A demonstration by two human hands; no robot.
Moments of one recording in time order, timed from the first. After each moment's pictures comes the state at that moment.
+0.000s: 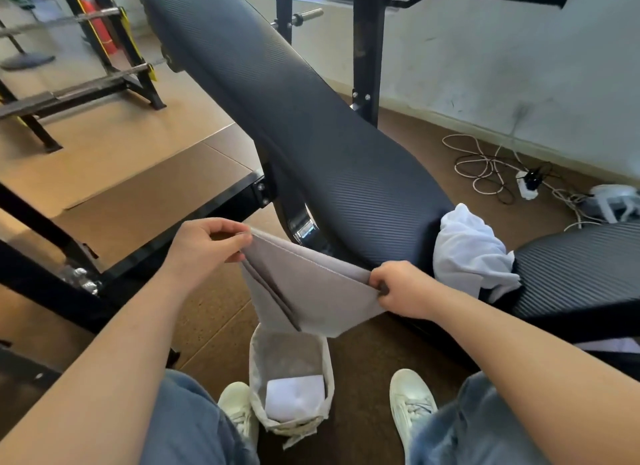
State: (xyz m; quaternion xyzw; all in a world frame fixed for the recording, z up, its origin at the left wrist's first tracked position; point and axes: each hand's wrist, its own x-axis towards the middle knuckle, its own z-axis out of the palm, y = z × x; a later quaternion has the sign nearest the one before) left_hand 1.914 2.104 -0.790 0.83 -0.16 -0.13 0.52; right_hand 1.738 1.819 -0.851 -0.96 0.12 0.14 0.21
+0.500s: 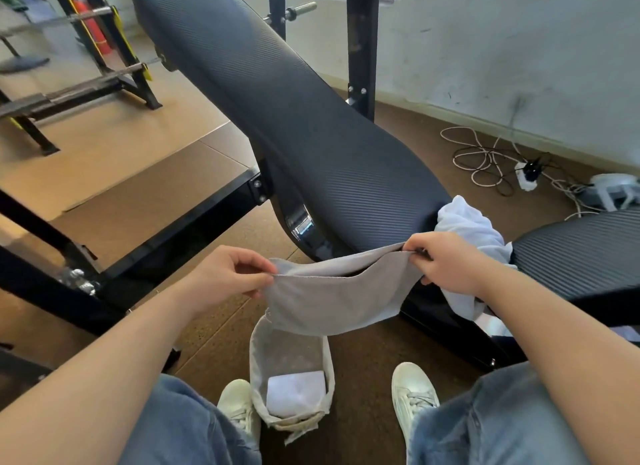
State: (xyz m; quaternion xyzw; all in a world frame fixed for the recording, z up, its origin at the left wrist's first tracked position) left_hand 1.885 2.095 -0.805 0.82 -0.24 -0.30 0.42; right_hand 1.707 1.773 -0.814 -0.96 0.16 0.04 0.24
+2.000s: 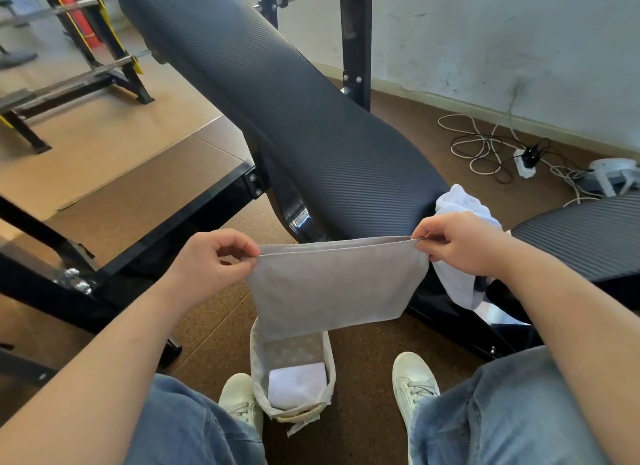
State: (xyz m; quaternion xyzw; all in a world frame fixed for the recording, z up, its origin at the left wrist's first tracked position) left_hand 1.892 2.105 -0.802 0.84 -0.35 -0.13 0.39; right_hand 1.696 1.750 -0.803 -0.95 0.16 0.04 0.27
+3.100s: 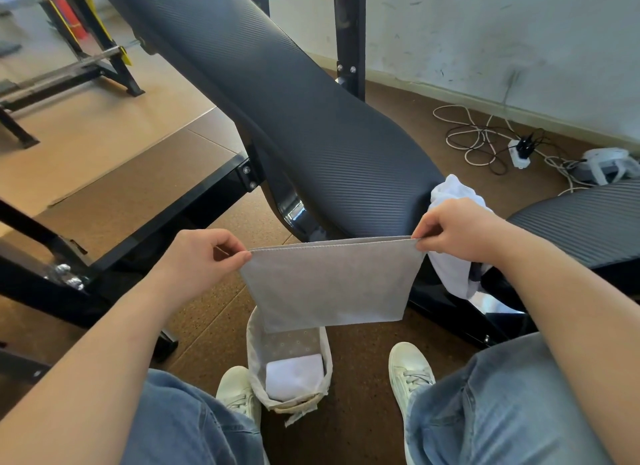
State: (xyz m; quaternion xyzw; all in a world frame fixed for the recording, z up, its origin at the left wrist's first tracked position) left_hand 1.890 2.105 -0.805 0.91 -0.32 -0.09 0.25; right_hand 1.699 1.744 -0.803 -0.96 0.19 0.06 0.19
